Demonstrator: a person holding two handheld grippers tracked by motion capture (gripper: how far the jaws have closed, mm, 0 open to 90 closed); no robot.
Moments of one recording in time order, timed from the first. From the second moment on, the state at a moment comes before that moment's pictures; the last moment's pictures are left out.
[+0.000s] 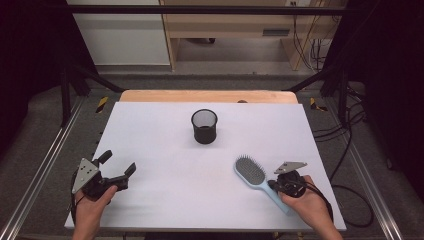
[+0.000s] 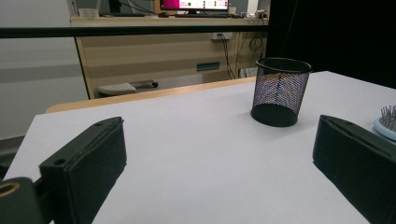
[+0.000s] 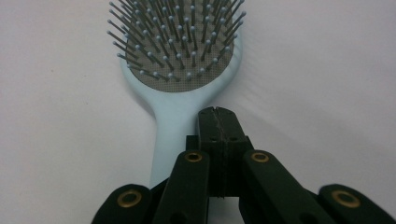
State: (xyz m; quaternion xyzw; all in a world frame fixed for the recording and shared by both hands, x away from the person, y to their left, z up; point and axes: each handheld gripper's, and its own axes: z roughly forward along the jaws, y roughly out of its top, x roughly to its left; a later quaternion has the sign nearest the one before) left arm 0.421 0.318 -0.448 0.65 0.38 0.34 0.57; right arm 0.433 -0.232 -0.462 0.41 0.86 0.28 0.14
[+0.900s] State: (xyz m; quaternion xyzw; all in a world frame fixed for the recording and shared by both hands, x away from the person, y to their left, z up) left arm 0.420 0.318 -0.448 0.65 0.38 0.33 0.57; right arm 0.414 -0.219 -0.444 0.41 0.85 0.28 0.14
